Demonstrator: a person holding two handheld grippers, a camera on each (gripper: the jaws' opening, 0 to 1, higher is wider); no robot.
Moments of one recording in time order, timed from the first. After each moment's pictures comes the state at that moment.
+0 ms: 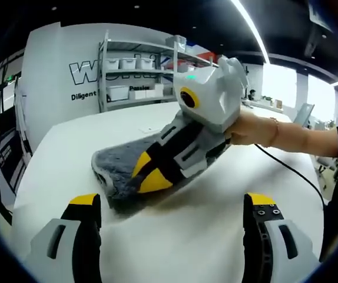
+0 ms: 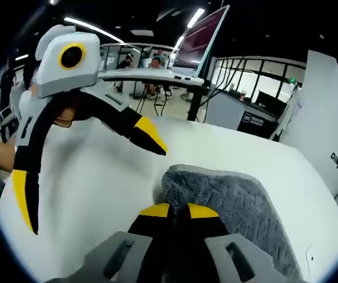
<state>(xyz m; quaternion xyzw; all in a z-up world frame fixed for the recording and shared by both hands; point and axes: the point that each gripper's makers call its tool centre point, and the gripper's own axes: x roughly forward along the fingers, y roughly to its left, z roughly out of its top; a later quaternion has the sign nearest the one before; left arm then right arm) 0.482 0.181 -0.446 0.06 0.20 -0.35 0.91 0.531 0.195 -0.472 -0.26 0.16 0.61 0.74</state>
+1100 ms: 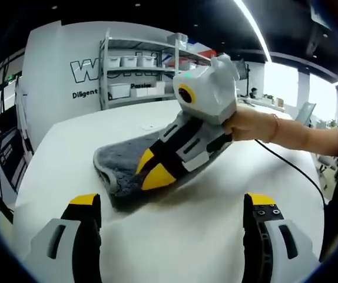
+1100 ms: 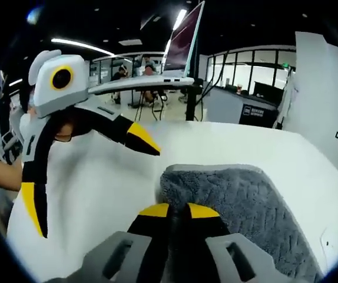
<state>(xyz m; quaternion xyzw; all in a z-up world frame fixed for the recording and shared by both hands) 0.480 0.184 -0.449 0.07 0.21 -0.34 0.91 0.527 0.194 -0.476 -0.21 0.19 0.61 0.74</state>
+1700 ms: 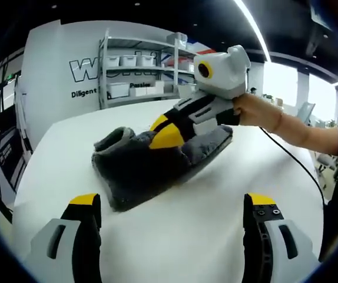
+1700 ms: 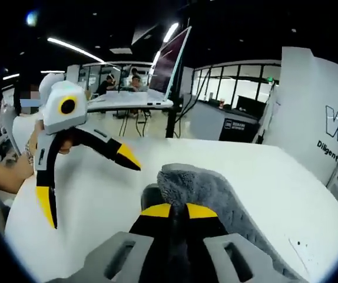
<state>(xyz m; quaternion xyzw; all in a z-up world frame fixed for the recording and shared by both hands) 0.478 0.182 -0.450 0.07 0.21 -0.35 0.91 0.547 0.146 -0.422 -0.20 0.13 0.56 0.79</state>
